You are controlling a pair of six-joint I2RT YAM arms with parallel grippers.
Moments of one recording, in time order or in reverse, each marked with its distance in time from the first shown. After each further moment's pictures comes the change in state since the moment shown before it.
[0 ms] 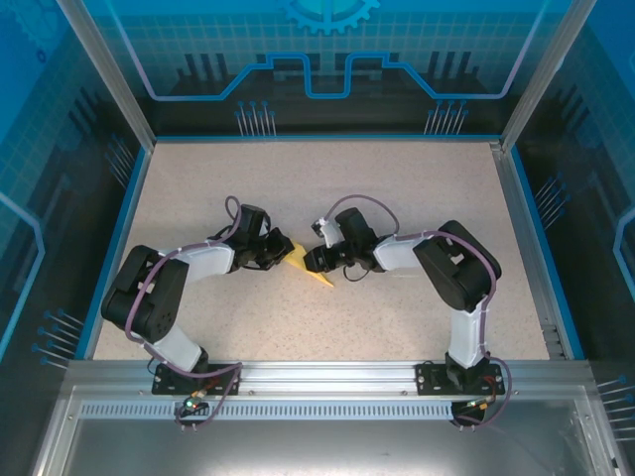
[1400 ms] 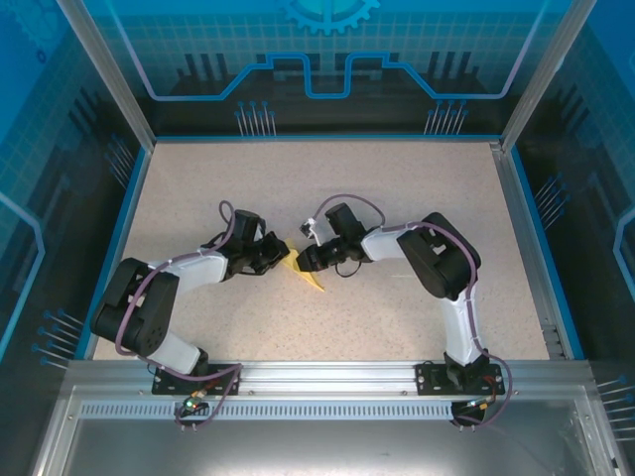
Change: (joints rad) left arm 0.009 -0.092 -0.080 0.014 -0.021 0.019; right arm -0.003 0.165 0.180 -0.119 -0.240 0.019
